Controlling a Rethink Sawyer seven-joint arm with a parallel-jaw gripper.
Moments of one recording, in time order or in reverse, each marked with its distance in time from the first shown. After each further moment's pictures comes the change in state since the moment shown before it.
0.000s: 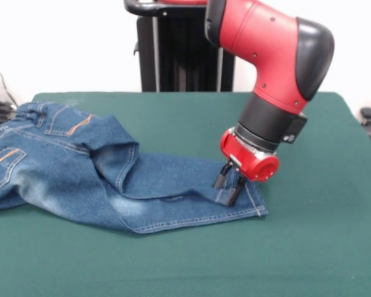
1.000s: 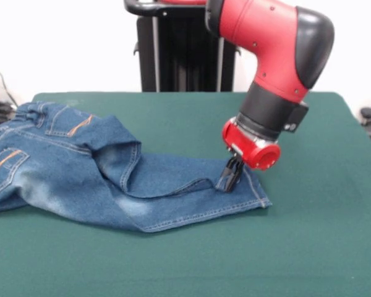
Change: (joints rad) arm 0.003 -0.066 0.025 0.070 0.001 -0.005 0.000
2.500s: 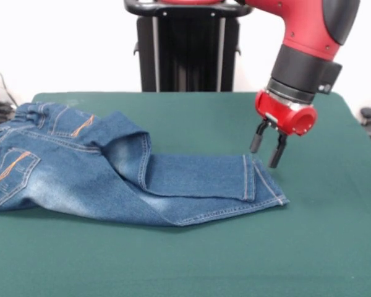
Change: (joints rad) arm 0.020 -0.184 0.101 0.145 -0.001 -0.003 0.000
